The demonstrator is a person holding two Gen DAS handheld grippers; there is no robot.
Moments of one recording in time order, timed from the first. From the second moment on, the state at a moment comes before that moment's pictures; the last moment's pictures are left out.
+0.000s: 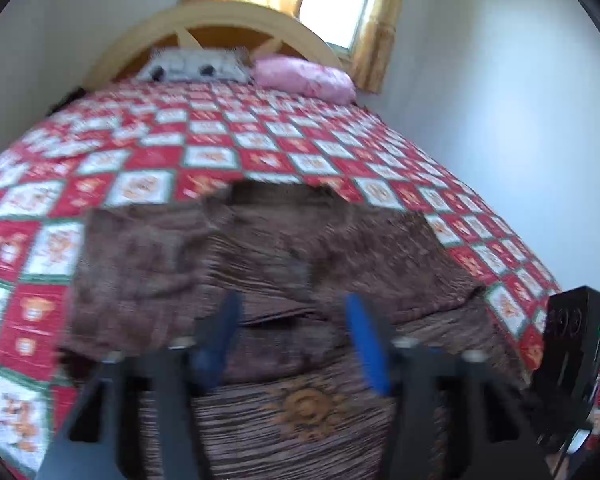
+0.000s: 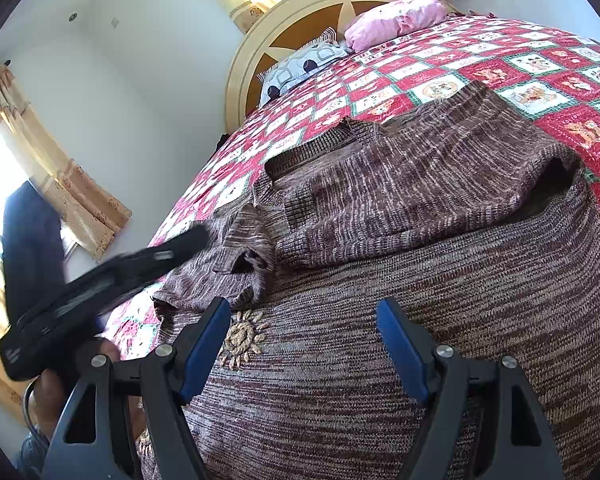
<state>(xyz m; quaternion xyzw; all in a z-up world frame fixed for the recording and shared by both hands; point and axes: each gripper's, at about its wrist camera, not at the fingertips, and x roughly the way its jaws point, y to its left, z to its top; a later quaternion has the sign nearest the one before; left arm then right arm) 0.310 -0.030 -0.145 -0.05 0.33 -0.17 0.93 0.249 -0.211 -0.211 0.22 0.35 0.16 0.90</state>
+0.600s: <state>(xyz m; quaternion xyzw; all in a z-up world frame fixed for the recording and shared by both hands) 0.325 0.088 -0.215 -0.05 0.44 0.06 0.89 0.264 -0.143 -0.167 0.05 0.36 0.15 0.92</state>
